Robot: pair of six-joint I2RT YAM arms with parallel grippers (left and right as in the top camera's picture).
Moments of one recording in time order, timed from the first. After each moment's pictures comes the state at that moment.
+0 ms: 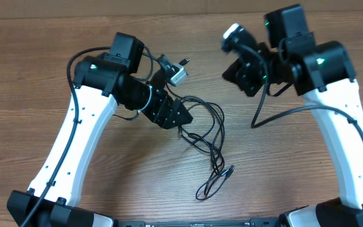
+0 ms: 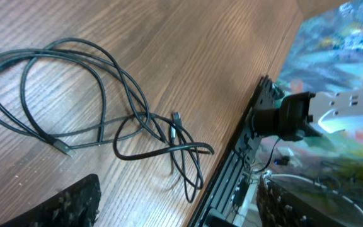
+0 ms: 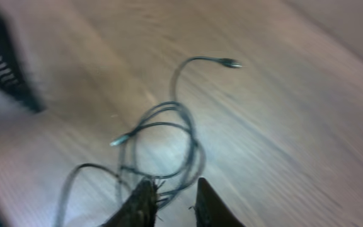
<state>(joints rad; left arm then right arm) -0.32 1.61 1.61 -1.33 0.77 0.31 0.28 1.62 1.86 -1.24 -0.38 -0.45</state>
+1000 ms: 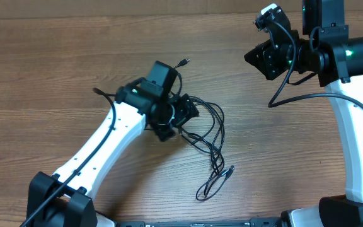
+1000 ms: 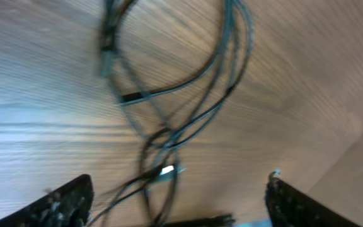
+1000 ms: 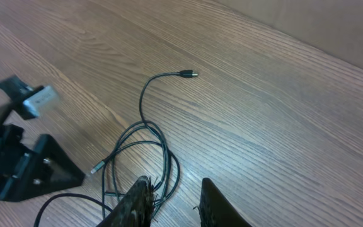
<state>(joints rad) -0.50 1.61 1.27 -0.86 0.38 -1.13 0.13 1.62 1.86 -1.17 -0.43 -0.35</state>
